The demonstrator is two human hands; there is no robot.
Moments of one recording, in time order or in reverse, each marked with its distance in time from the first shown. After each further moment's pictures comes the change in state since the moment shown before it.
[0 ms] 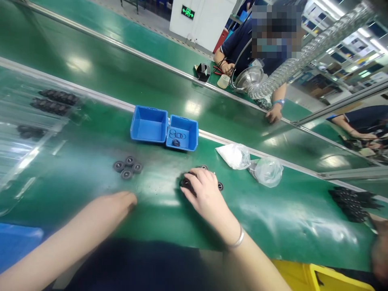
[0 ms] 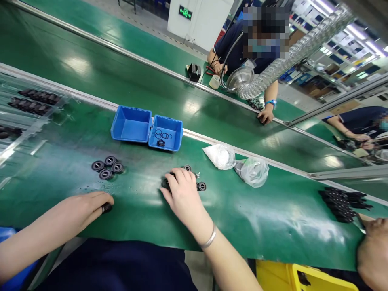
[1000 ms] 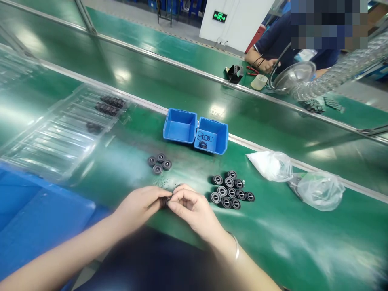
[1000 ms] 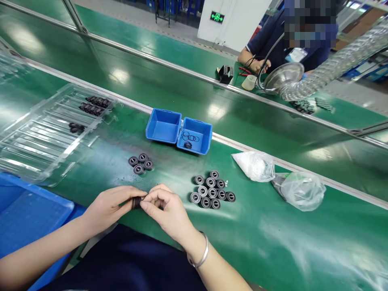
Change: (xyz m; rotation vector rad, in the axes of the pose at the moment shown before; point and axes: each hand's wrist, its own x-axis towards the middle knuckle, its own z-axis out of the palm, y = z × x) left_hand -0.010 0.018 0.004 -0.210 0.409 0.211; right_hand 0.016 -0.083 0.040 1.490 -0.237 0.206
